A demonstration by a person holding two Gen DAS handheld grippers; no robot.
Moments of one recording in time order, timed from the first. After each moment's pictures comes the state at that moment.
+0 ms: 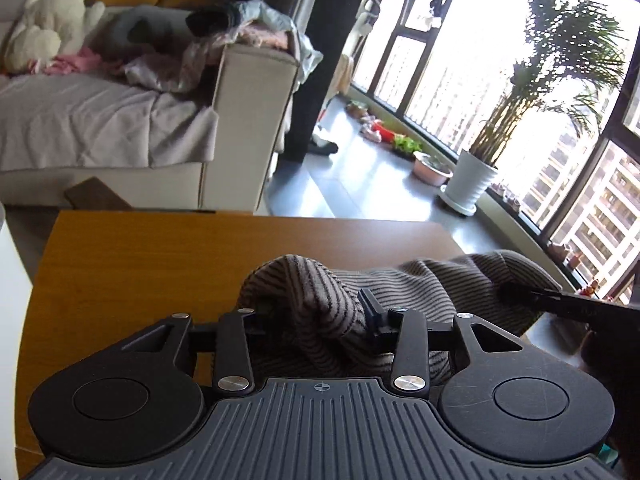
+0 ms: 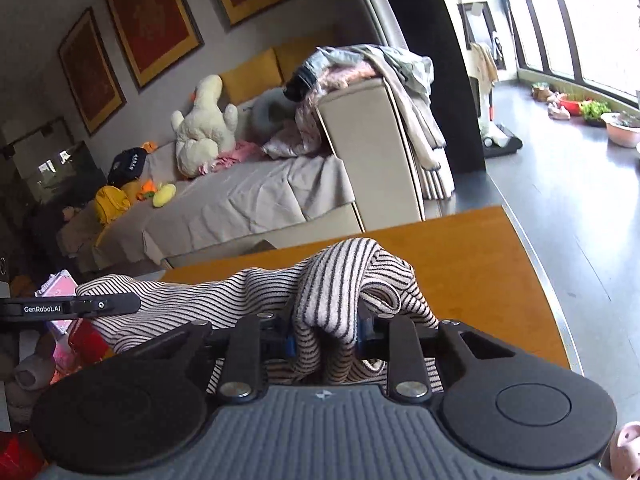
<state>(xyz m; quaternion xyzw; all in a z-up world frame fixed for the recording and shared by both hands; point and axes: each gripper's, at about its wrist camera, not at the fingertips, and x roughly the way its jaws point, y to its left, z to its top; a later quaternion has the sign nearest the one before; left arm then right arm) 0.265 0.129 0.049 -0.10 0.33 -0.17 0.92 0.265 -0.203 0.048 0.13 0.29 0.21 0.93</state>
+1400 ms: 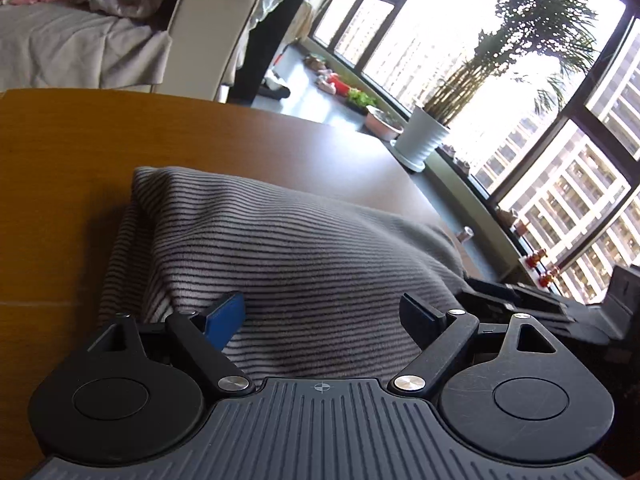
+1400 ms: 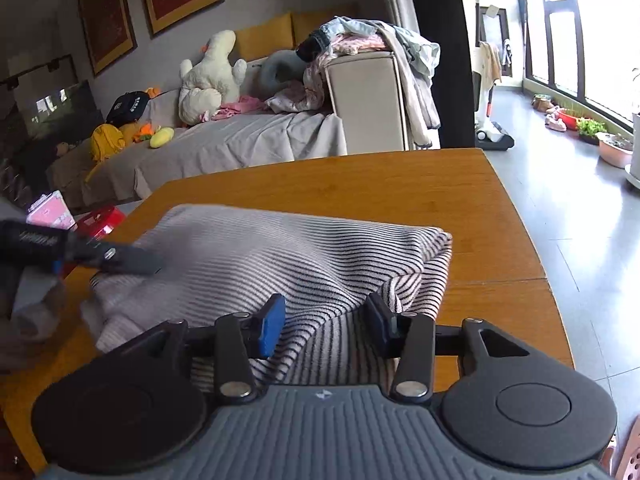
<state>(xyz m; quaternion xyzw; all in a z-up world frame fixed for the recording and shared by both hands) 0.243 0.098 -0.023 -0.15 0.38 -0.24 0.88 0.170 -0.195 -0.002 0.04 0.32 0.20 0.93</state>
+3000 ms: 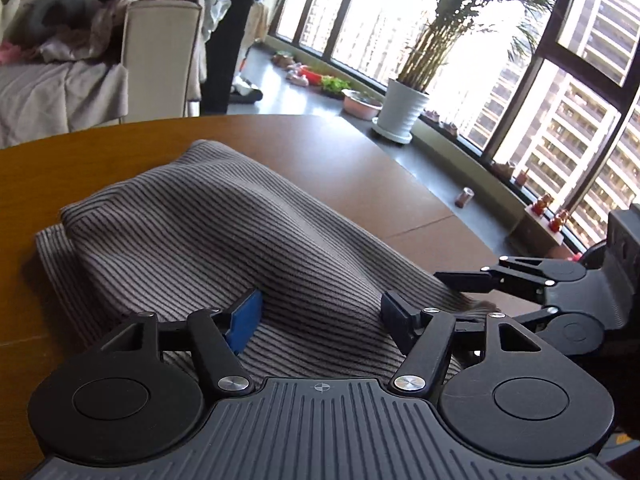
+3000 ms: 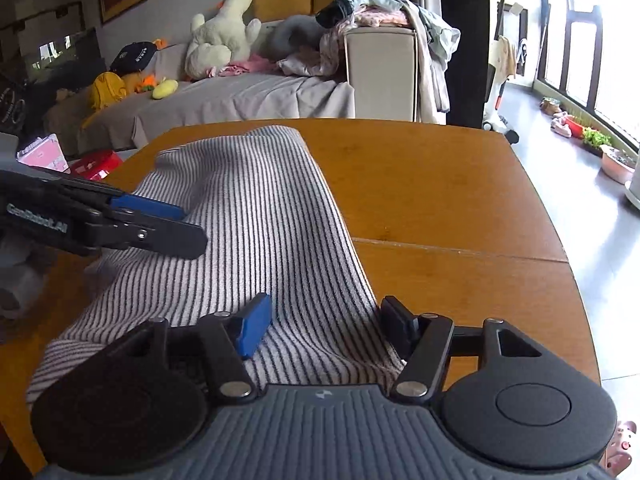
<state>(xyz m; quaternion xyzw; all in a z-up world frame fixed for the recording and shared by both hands) 0.209 0.045 -0.015 -0.04 0.37 -0.27 0.89 0.162 -0.167 -0.017 -0.02 0.35 0.20 0.91</state>
